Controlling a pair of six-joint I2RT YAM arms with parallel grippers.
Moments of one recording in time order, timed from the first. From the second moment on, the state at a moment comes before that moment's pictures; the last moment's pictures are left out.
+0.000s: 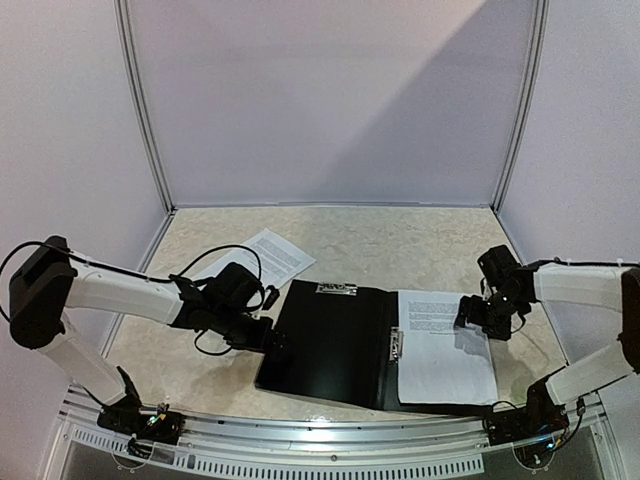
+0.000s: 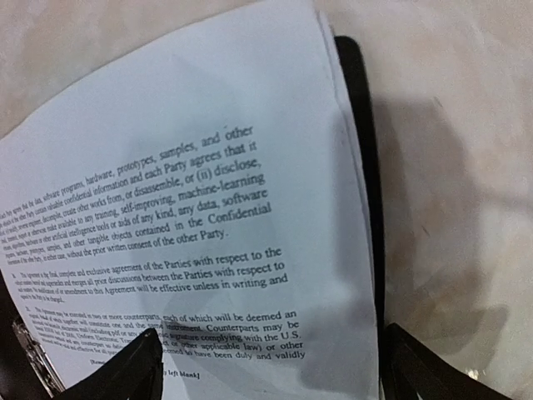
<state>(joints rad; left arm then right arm) -0.85 1.54 0.69 -0.18 0.21 -0.61 0.31 1.36 0.64 -0.54 -0.02 0.66</state>
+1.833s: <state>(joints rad) -0.72 2.12 1.53 -0.63 -0.11 0.10 0.40 0.99 0.57 -0.30 -0.35 0.50</state>
